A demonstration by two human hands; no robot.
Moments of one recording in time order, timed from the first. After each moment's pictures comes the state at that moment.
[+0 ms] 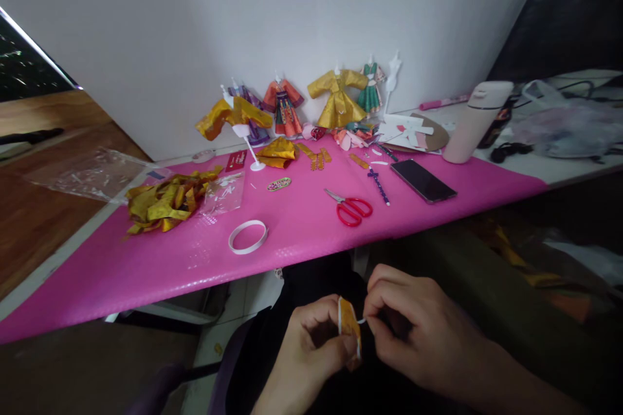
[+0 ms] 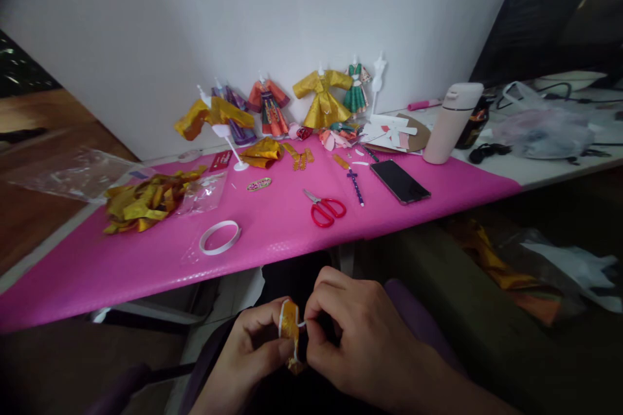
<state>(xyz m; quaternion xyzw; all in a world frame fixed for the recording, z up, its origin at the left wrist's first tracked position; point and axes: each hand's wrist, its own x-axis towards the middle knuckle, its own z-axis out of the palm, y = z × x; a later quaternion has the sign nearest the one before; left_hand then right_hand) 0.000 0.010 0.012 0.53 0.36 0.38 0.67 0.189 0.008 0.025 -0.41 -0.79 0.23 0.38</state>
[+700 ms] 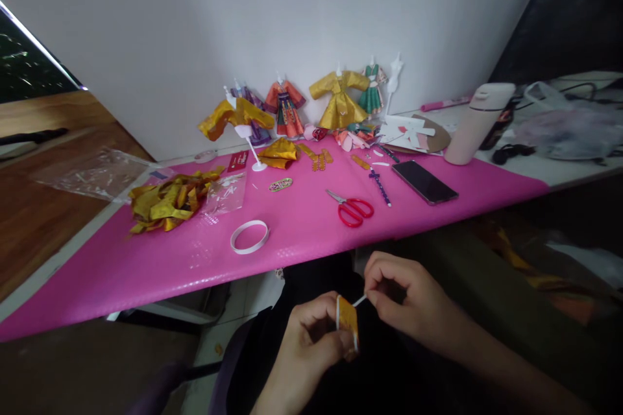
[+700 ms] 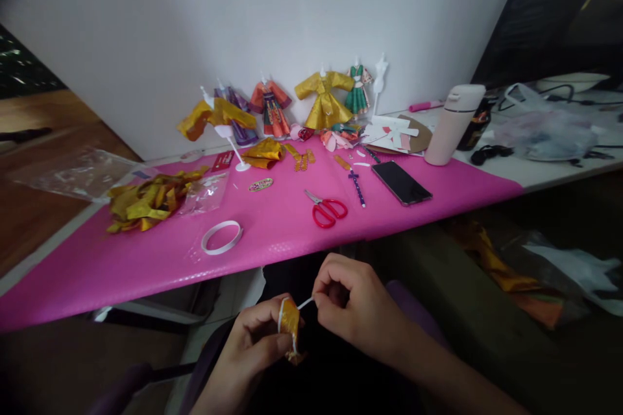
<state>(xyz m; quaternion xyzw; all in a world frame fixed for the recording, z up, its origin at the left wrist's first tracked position) -0.004 0.012 0.004 0.51 0.37 0.38 0.68 0.192 0.031 0.015 -0.42 -0.71 0.37 0.43</state>
